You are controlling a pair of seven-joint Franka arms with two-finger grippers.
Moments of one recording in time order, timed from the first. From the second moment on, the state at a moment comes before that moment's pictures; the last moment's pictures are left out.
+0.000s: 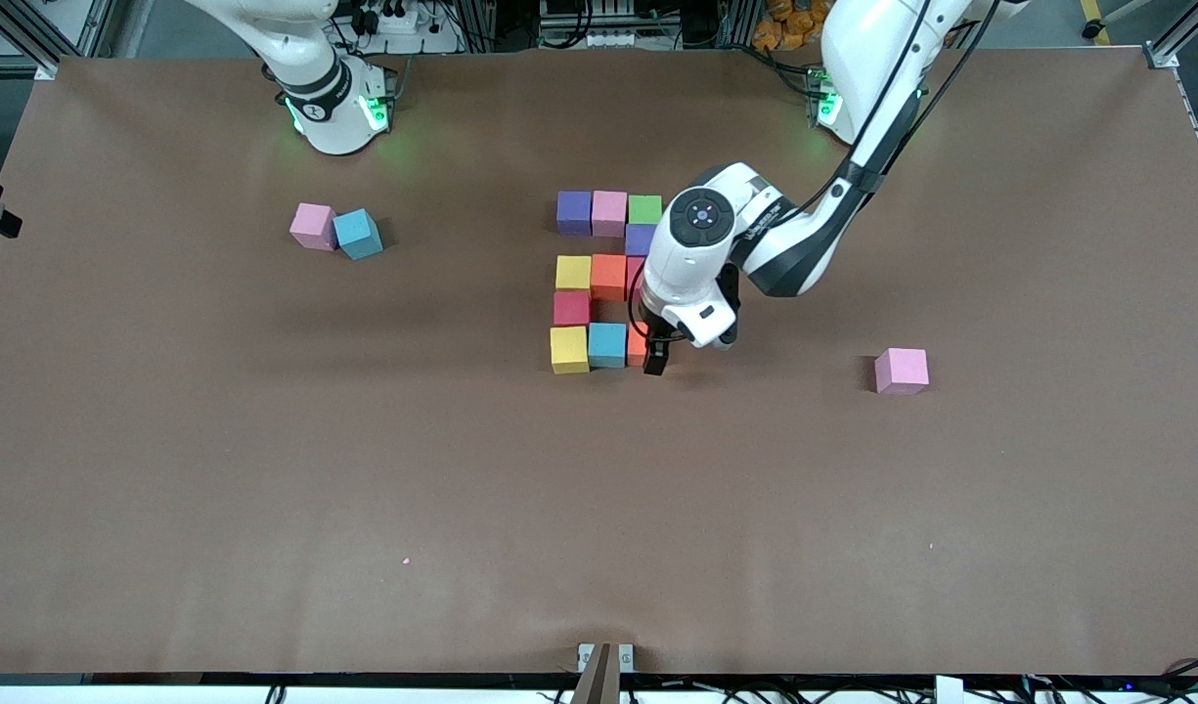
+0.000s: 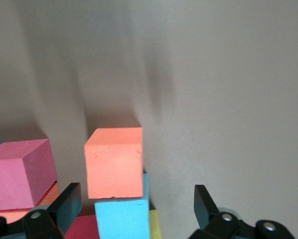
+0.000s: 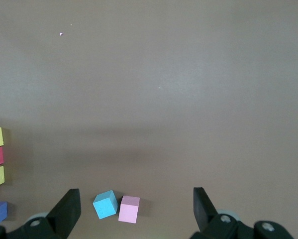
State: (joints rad) left arm -0.39 0.52 -0.33 -1.80 0.15 2.39 -2.25; right arm -0.17 0.02 0.01 -1.41 0.02 1.44 -0.16
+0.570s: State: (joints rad) left arm -0.24 0.39 -0.33 -1.77 0.15 2.21 -1.93; right arm -0.17 0.02 0.02 -1.41 0.02 1.44 -0.16
